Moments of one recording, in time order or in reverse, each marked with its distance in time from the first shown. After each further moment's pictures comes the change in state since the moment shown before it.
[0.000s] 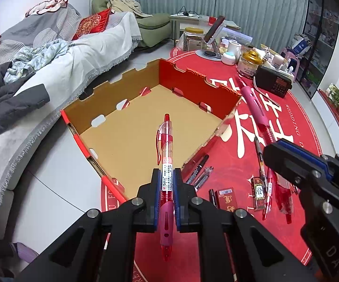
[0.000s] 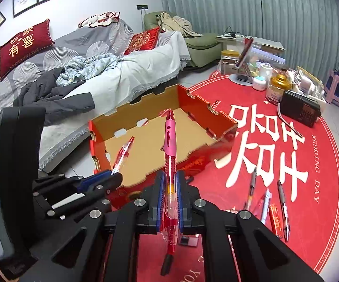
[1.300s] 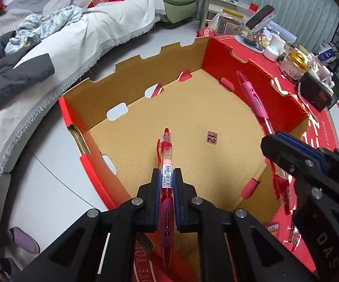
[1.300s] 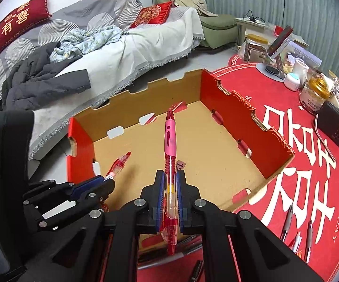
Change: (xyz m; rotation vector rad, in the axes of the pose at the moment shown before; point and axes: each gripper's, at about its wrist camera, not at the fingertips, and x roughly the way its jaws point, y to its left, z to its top) left arm 0.094 0.071 0.041 -0.132 0.158 0.042; right arm 0.133 0.024 0.056 -0.059 0.163 -0.001
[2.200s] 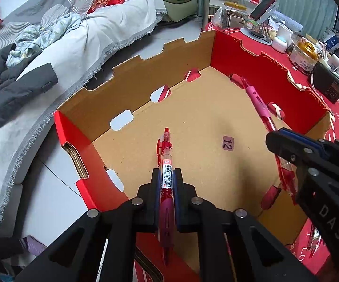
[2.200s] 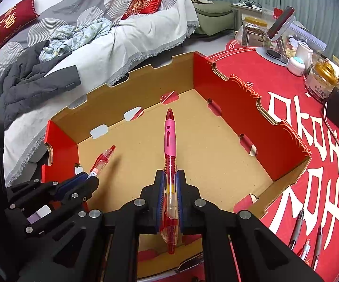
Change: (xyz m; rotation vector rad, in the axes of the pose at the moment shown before) left arm 0.022 -0.004 0.012 0.064 -0.002 0.085; right arm 0.034 -0.019 0.008 0.050 0.055 0.017
